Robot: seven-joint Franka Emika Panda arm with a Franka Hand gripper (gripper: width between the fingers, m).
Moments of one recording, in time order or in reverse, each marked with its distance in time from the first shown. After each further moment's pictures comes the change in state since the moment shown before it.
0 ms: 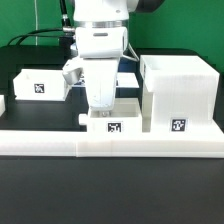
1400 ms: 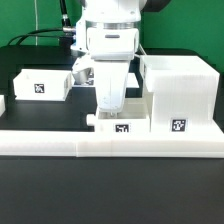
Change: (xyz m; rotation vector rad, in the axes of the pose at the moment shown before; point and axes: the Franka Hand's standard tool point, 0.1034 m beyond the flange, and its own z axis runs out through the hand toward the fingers) arm 0.014 -0.002 0.001 0.033 -0.029 0.019
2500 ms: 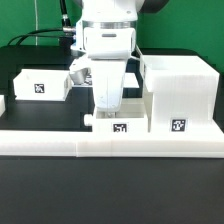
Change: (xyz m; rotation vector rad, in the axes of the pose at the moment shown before) arm -0.004 0.003 0.000 -0.022 0.005 -0.009
